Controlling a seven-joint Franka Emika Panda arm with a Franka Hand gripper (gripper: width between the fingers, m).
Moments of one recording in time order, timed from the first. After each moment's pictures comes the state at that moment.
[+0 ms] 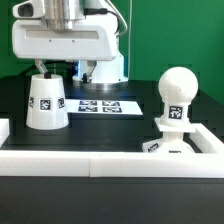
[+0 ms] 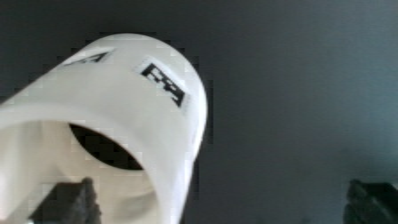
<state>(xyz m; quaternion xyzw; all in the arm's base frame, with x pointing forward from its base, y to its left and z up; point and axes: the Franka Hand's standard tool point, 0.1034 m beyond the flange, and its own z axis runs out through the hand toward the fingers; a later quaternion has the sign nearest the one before) 0.438 -0.102 0.085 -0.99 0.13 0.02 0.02</state>
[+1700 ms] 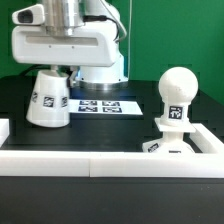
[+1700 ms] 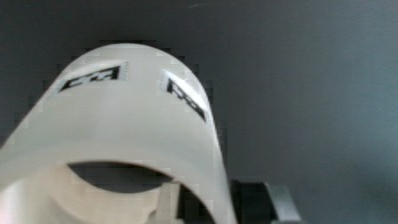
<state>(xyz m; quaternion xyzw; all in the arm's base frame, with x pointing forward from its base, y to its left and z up) 0.435 -0.070 0.099 -0.98 0.18 0.05 0.04</state>
